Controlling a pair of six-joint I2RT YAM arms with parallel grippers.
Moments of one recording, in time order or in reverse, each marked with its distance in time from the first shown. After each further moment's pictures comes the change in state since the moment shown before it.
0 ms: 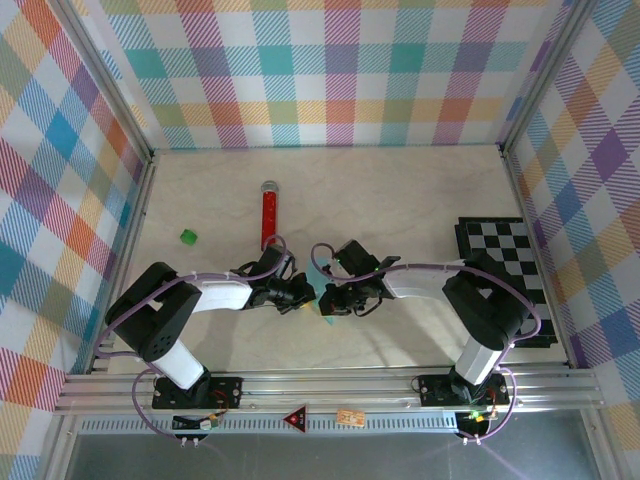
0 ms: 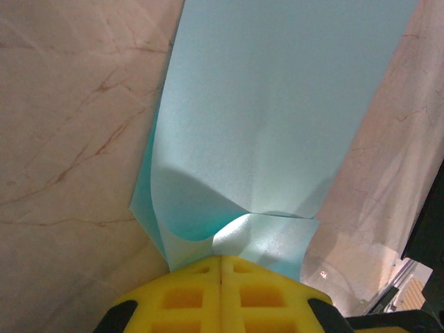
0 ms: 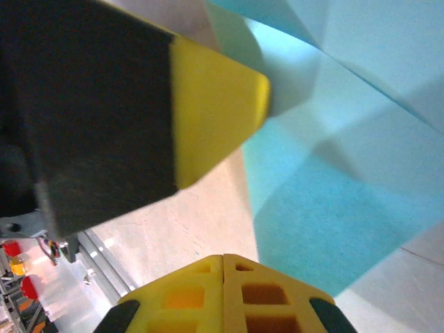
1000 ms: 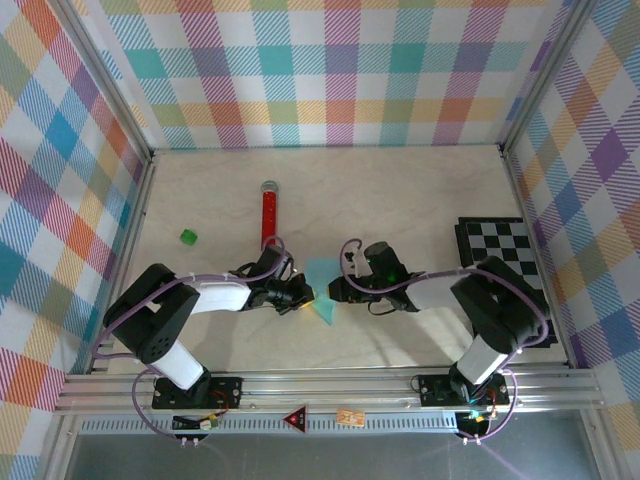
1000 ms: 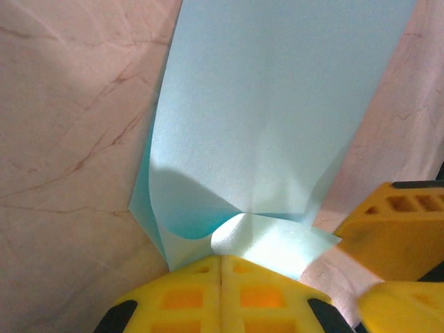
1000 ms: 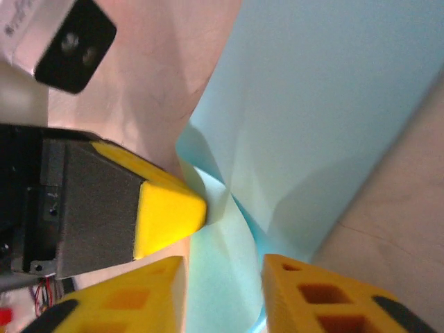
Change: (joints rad) left arm 0.002 -0.014 -0.014 0.001 -0.003 0.000; right arm -0.140 -0.091 -0.270 0.534 0.047 0.005
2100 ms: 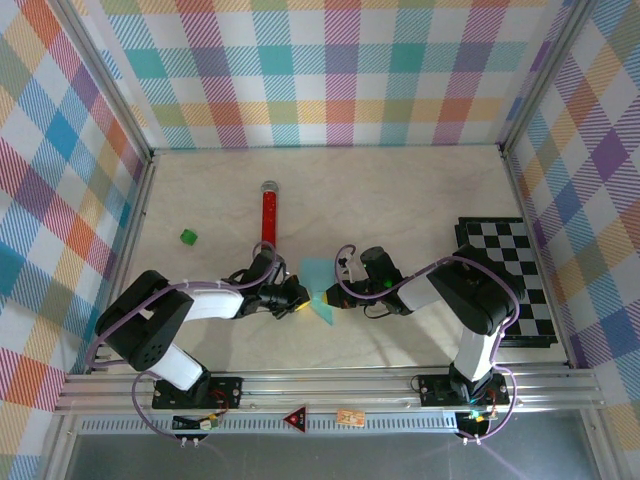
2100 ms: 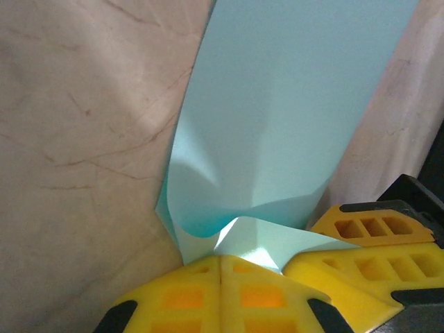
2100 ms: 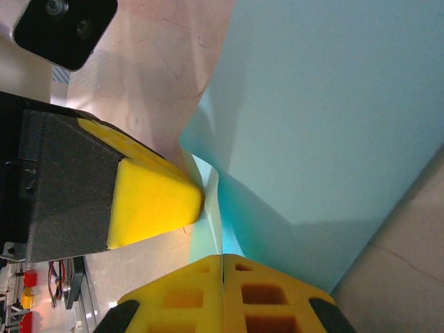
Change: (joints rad) left arm 0.019 -0.056 -0.085 0.085 -0.006 -0.092; right arm 0.009 0.192 -0.013 0.250 -0.139 0.003
